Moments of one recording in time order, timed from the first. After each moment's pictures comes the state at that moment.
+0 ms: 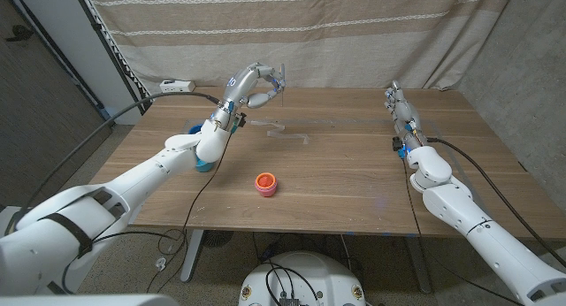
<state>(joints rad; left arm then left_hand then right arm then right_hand) 0.46 0.61 0.74 -1.13 0.67 -0.74 0.91 1.24 -0.02 0.43 -0.20 0.28 0.83 -0.19 0.87 0.37 0.89 -0.18 0.53 0.60 1.15 -0.23 0.28 0.50 0.45 -0.05 0.81 0.38 -1.00 -0.57 -0.27 -1.56 0.56 0.29 -0.21 0.41 0.05 -0.30 0.02 0.57 0.08 0.03 0.19 0.18 0.13 -0.02 0.22 0.19 0.02 -0.04 0.18 0.18 0.05 -0.03 0.20 0.18</state>
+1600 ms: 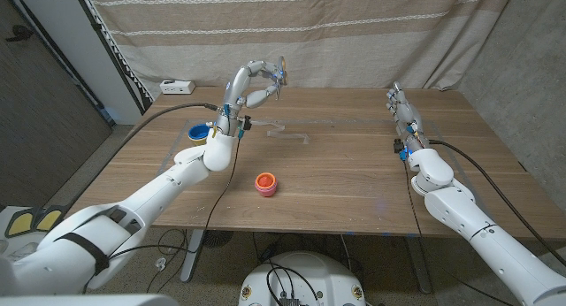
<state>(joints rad) 0.58 0.49 0.59 -1.14 0.53 -0.90 0.87 1.26 -0.04 0.42 -0.19 0.25 0.84 -0.17 0.87 0.37 0.90 -0.19 0.54 0.60 1.18 -0.24 0.24 0.48 0.44 -0.05 0.85 0.37 -1.03 -0.58 -0.26 -1.60 0.55 0.28 -0.24 0.42 0.06 -0.30 0.02 0.57 0.08 0.03 0.19 0.18 0.13 -0.02 0.22 0.19 0.02 -0.04 0.18 0.18 0.05 -0.03 0.20 0.18</state>
